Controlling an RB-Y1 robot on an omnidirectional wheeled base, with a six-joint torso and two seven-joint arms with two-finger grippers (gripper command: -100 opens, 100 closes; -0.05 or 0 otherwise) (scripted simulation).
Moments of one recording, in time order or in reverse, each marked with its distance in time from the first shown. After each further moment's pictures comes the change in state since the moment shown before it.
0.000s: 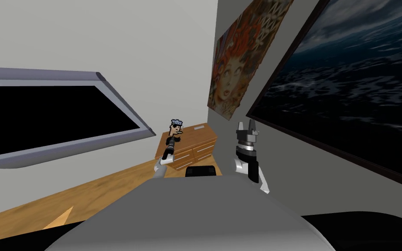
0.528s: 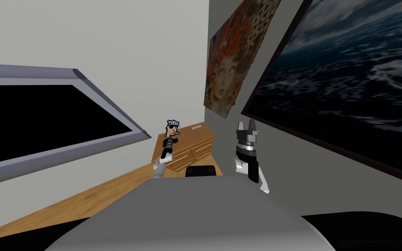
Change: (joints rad) left arm -0.055 0.002 0.087 0.065 0.008 -0.015 -0.027; right arm 0.000 0.000 0.000 0.000 0.000 0.000 0.000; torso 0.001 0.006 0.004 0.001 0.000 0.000
